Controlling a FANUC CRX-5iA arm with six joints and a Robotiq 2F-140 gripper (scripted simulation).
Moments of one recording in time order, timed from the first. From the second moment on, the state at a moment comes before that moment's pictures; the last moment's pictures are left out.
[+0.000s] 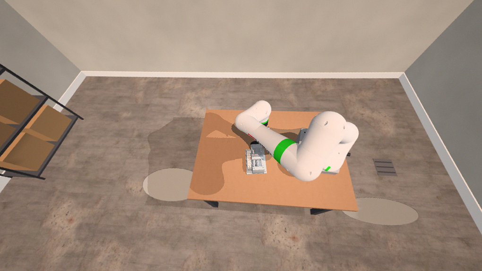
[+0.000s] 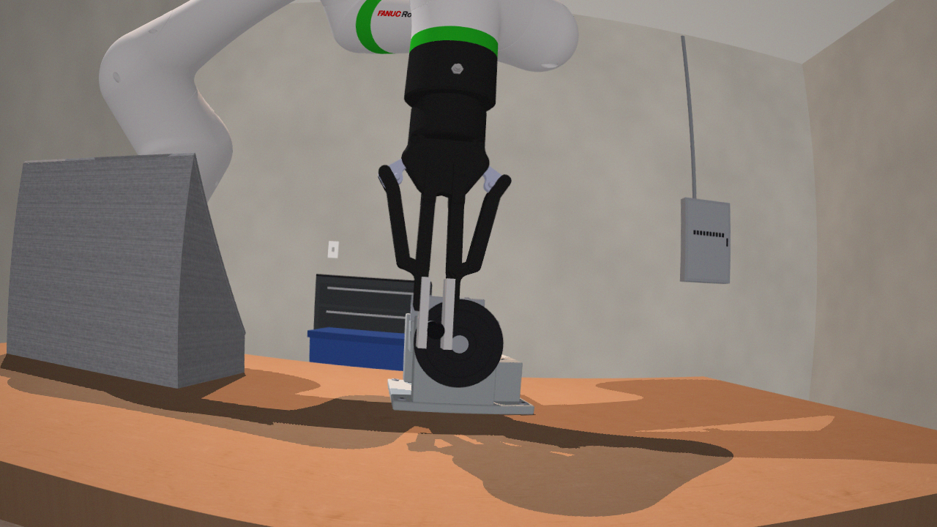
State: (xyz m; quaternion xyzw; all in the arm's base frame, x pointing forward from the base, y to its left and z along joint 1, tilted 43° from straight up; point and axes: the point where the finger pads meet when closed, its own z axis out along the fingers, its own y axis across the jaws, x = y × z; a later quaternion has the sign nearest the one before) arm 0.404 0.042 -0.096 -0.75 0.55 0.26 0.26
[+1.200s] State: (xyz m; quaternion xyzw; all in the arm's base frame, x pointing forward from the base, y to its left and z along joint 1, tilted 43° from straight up) arm 0.401 0.046 -0.101 -0.75 0.55 0.26 0.26
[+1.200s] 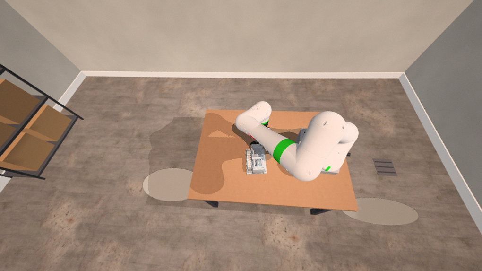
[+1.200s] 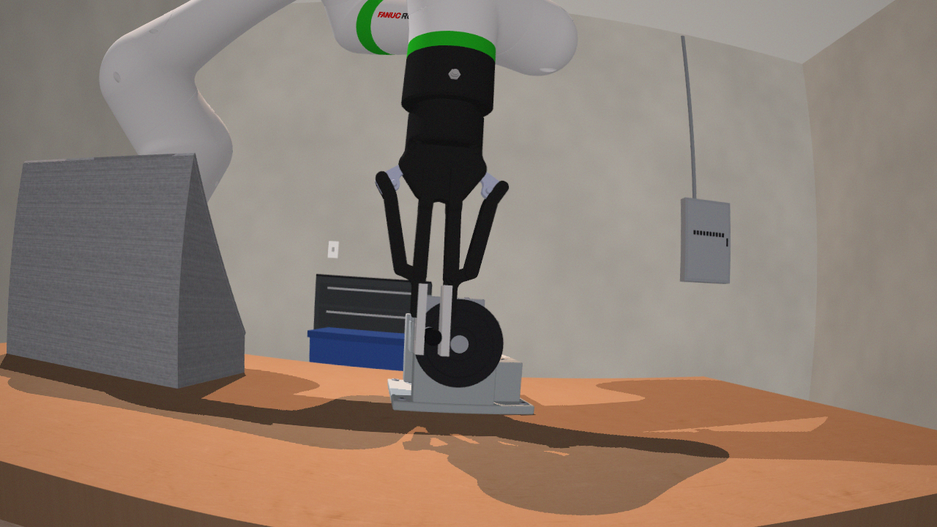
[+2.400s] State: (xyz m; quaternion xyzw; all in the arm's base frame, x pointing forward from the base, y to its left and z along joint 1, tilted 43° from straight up) arm 0.404 0.065 -0.120 -0.75 0.55 0.26 0.26
